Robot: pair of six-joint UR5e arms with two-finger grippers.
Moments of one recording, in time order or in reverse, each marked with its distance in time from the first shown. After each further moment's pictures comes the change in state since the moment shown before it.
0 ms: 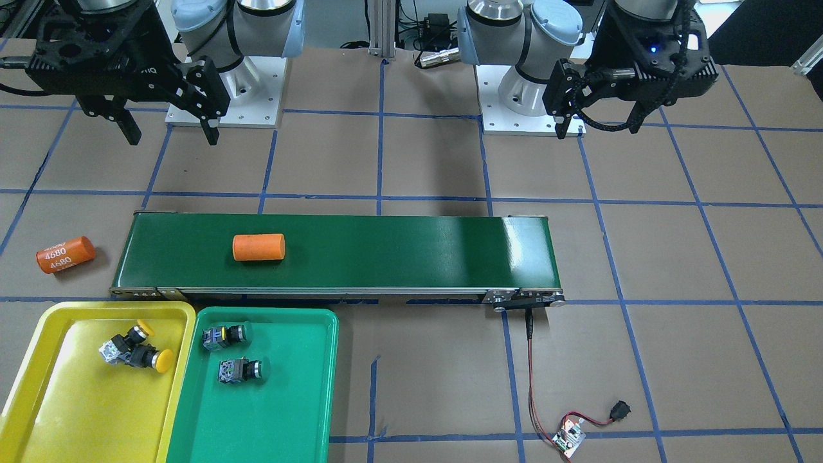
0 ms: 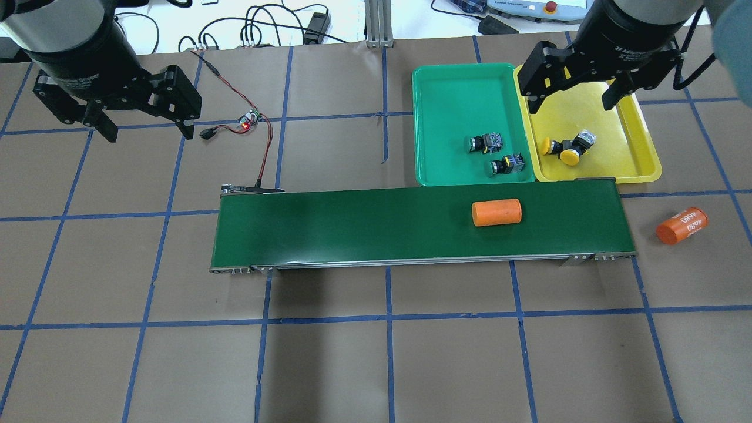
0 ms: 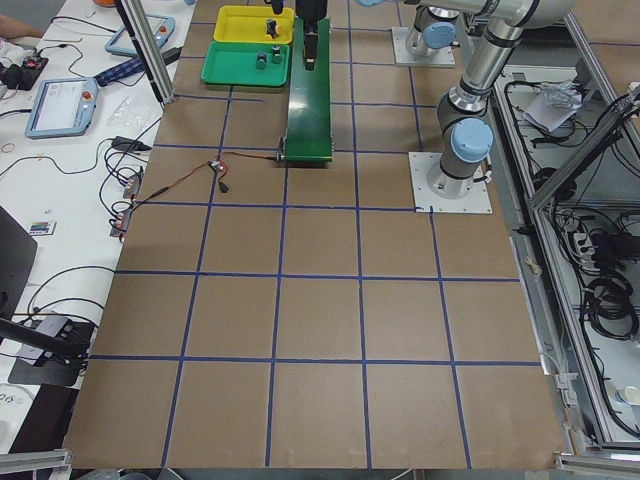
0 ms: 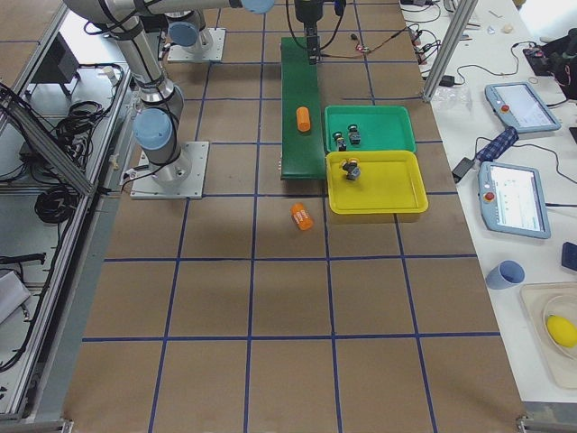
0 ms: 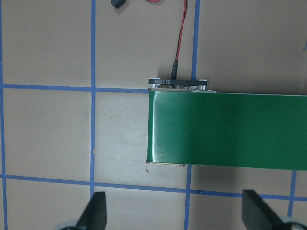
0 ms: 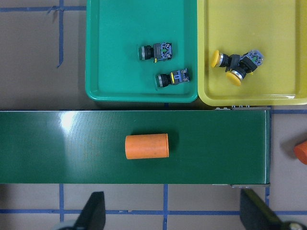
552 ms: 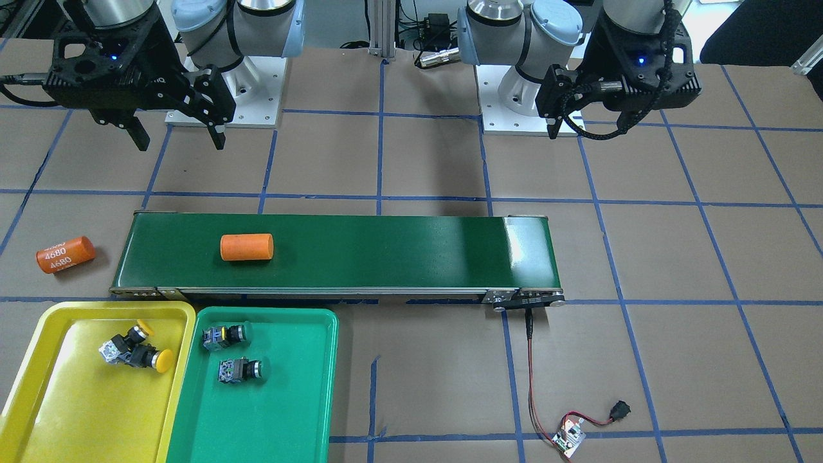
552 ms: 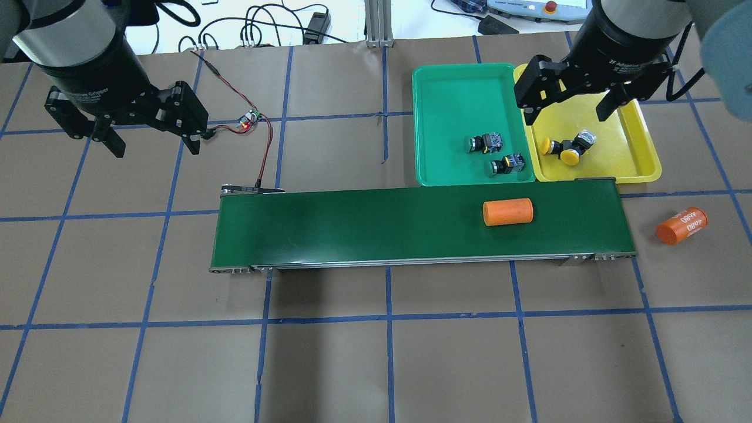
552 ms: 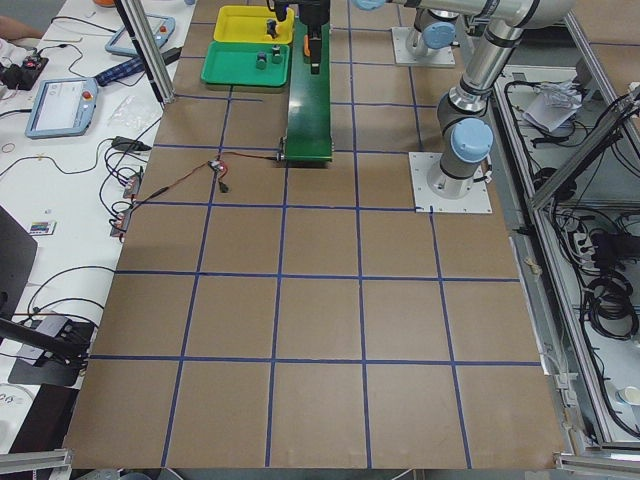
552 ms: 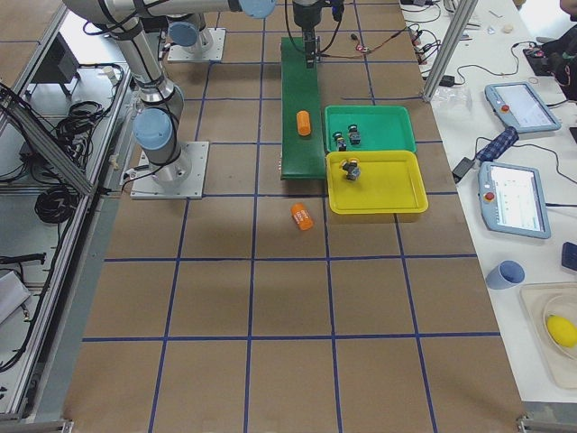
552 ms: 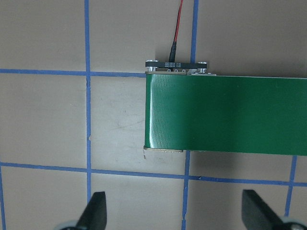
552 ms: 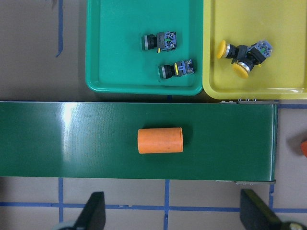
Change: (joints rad) left arm -0.001 -0.009 -0.016 -0.030 -0.009 -0.003; right arm 0.001 0.010 0.020 -0.001 0.007 -0.009
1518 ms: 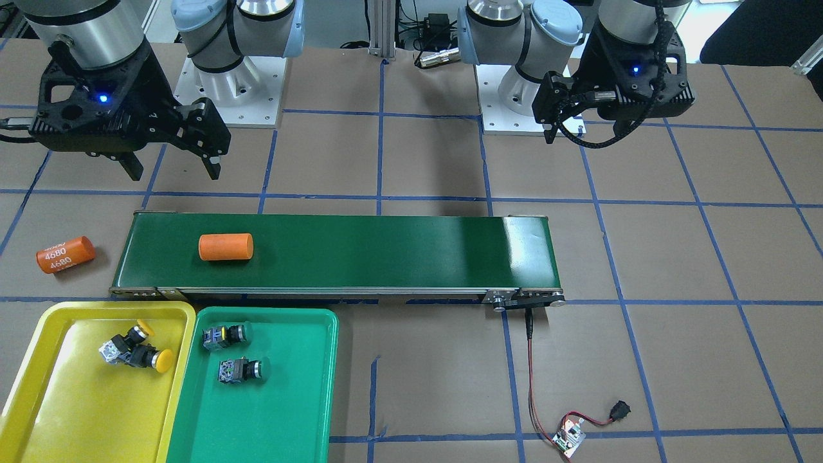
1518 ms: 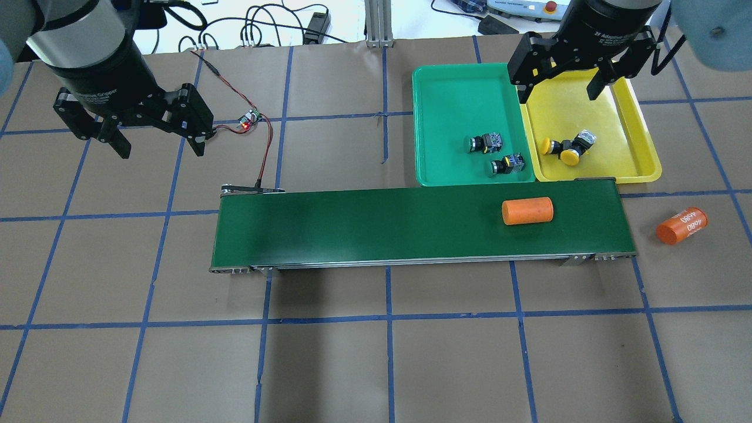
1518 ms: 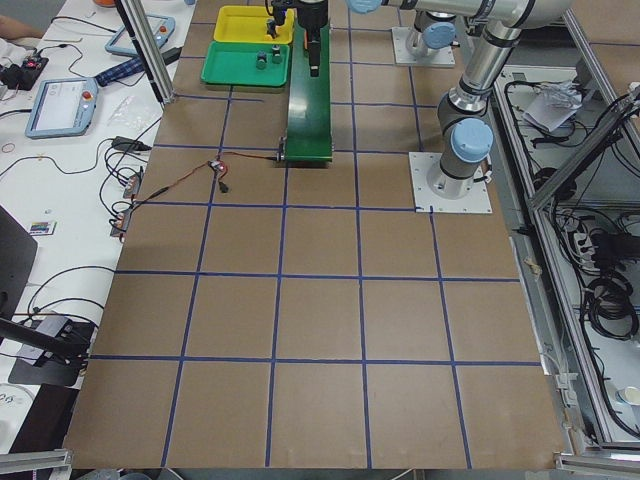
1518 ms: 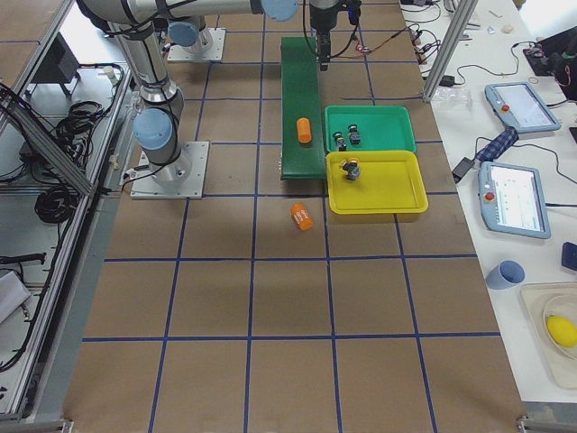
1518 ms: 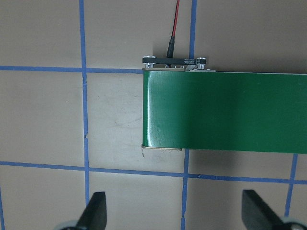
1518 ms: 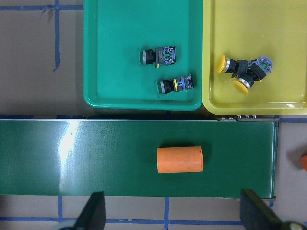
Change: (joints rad) left arm -0.006 -0.006 -0.004 0.001 0.003 -0.001; right arm 0.001 0.102 -0.091 0.008 -0.002 0.005
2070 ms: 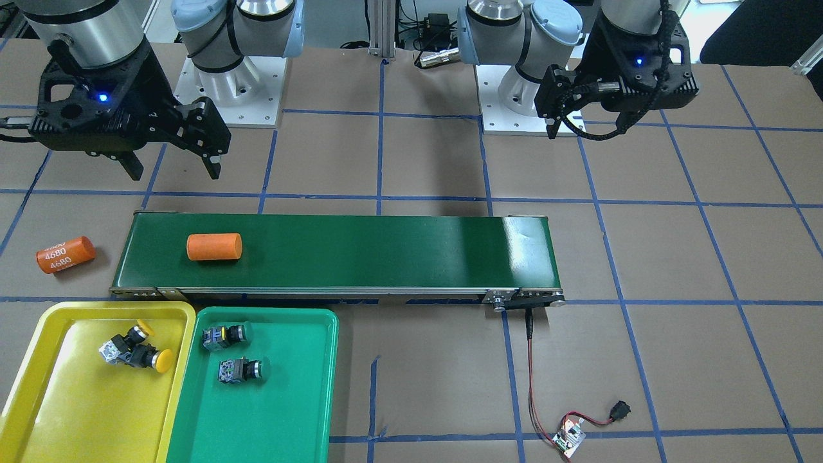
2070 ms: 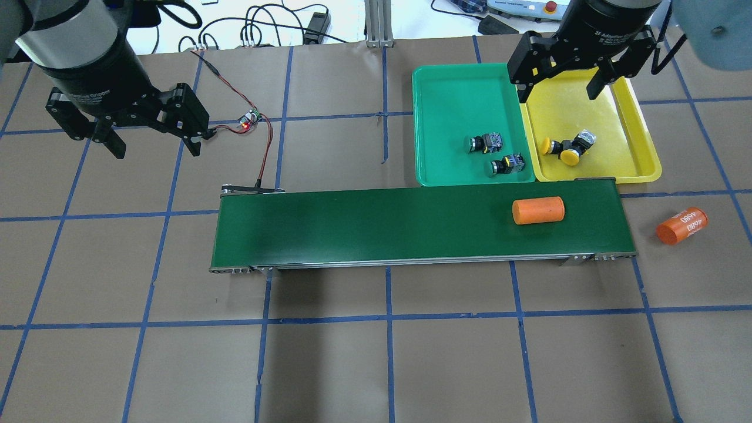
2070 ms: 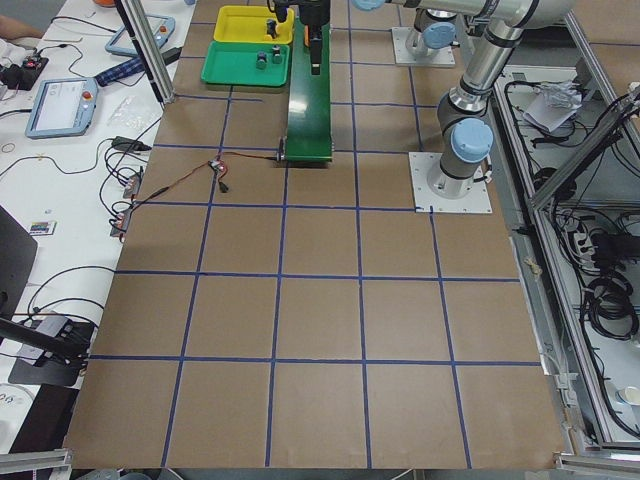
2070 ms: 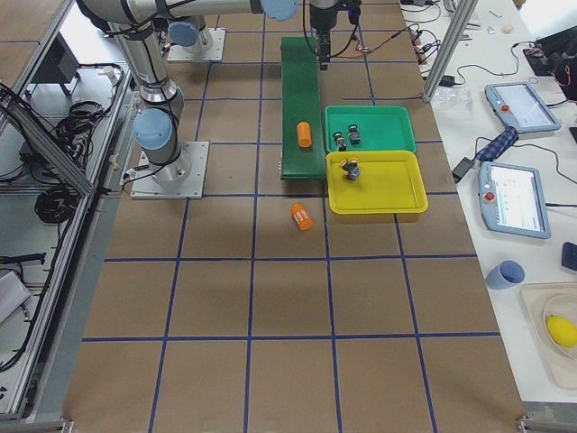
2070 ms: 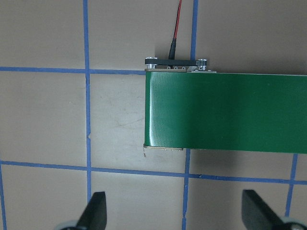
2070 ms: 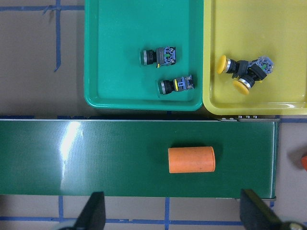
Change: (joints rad) left arm 0.003 0.011 -0.002 0.000 0.000 0.001; right arm 0.000 -0.001 -0.001 0.001 0.002 0.000
